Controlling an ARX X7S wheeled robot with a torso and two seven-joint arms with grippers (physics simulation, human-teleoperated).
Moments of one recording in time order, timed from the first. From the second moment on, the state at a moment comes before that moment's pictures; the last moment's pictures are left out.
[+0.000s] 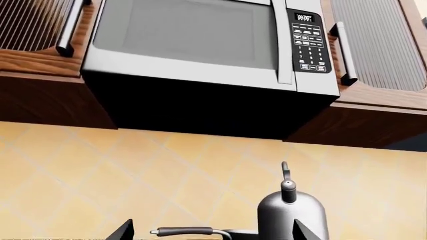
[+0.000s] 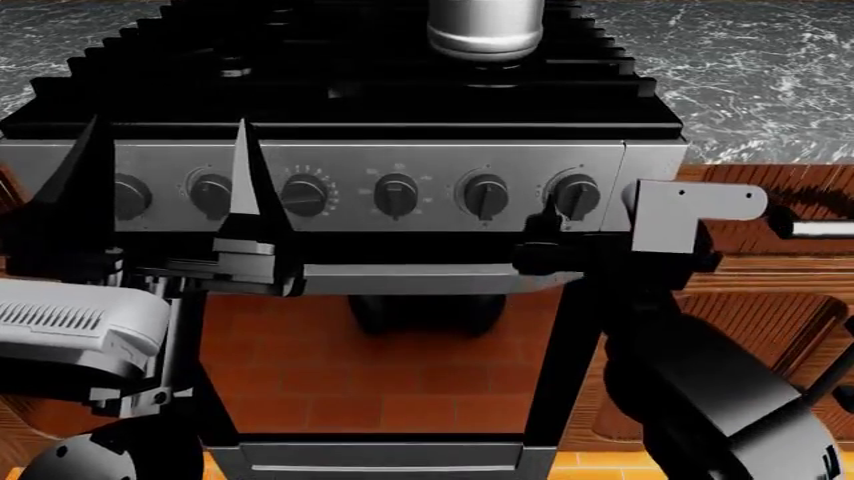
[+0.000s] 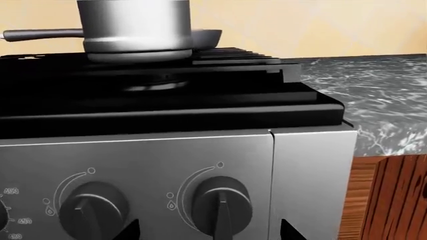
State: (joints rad) left arm -0.30 -0.34 0.16 0.68 -0.34 -0.13 -0.28; right arm 0.60 0.30 -0.17 -0.37 0.58 0.85 0.46
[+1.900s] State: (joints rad) left arm -0.31 -0.36 0.18 0.66 -0.38 -0.12 -0.31; right arm 0.79 0.30 -0.30 -0.04 0.50 0.85 0.42
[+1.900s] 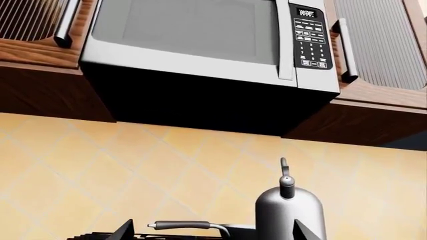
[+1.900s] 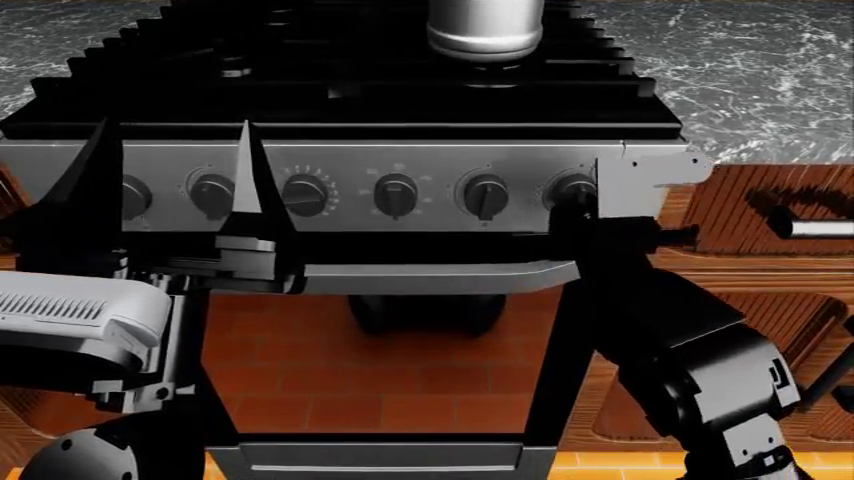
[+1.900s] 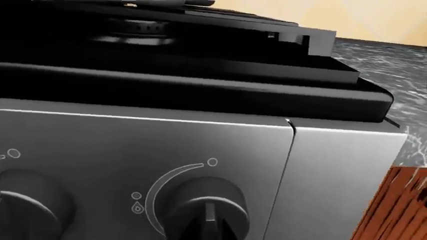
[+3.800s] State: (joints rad) left arm -0.32 -0.39 0.18 0.68 -0.43 -0.12 -0.33; right arm 0.93 0.34 -0.78 -0.05 -0.01 1.14 0.31
